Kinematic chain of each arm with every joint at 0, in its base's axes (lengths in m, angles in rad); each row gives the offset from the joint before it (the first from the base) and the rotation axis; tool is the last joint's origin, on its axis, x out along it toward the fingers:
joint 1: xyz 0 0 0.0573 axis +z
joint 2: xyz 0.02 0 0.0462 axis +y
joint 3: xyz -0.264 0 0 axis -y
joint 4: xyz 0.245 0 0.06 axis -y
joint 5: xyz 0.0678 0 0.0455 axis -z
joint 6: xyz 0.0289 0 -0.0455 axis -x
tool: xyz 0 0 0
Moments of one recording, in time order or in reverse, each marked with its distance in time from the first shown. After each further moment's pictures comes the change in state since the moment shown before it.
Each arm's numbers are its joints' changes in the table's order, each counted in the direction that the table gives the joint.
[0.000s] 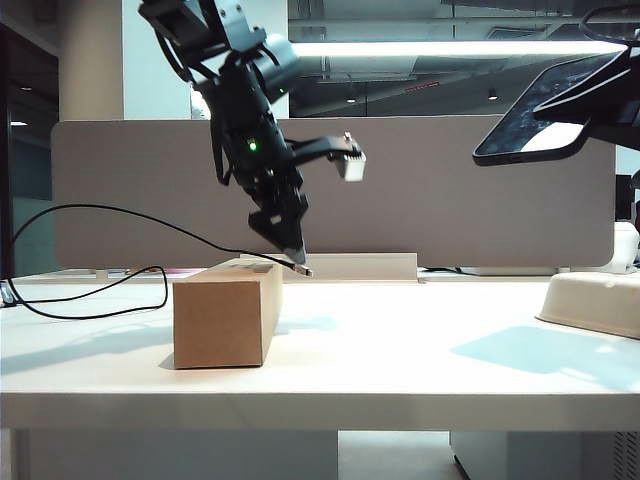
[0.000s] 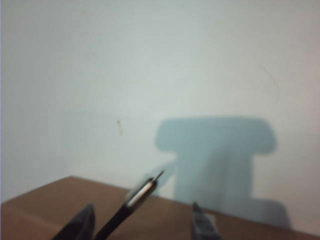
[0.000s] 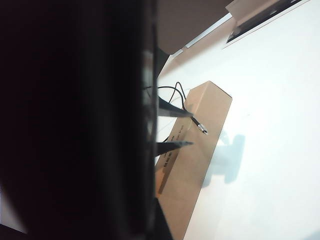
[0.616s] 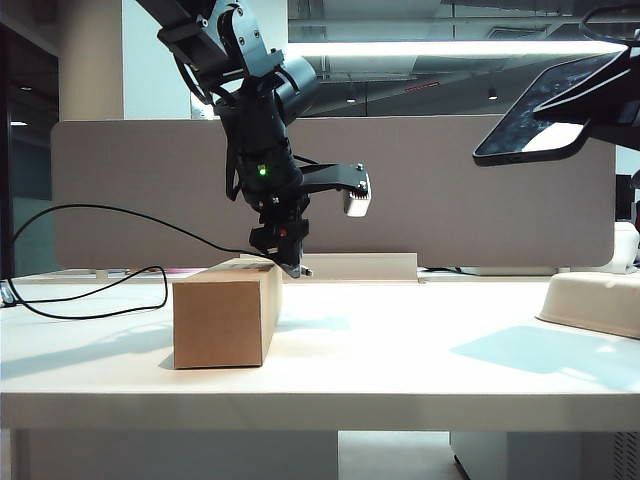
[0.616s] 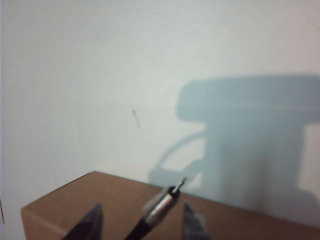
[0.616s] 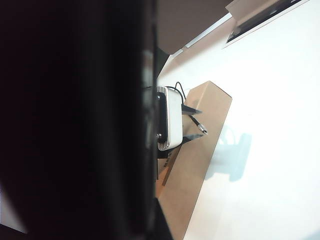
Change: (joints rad) left arm -0.024 0.047 -0.001 0.077 -0.156 -0.108; right arm 0.001 0.000 0.000 0.000 0.000 0.000
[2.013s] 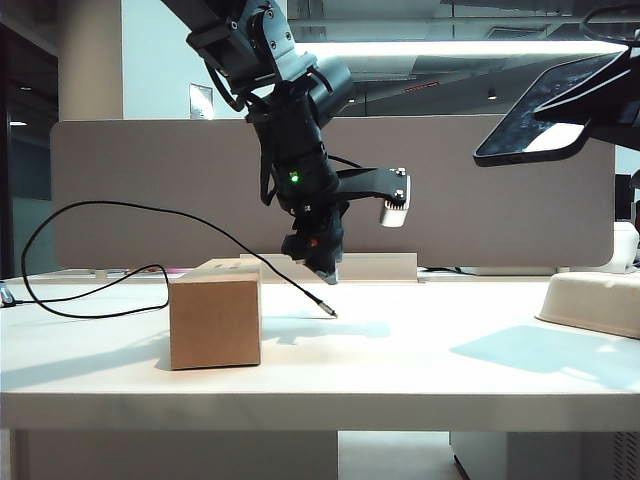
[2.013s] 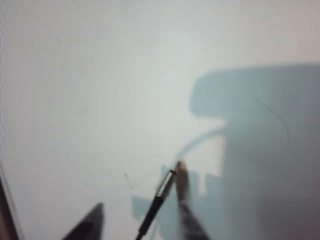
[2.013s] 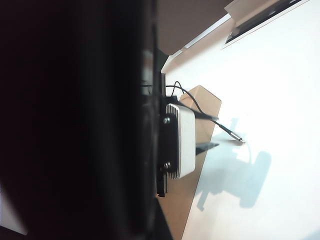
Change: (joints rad) left arm -0.072 0.026 0.001 0.057 0.006 -0.115; right arm 0.000 0.000 0.000 0.000 0.002 0.000
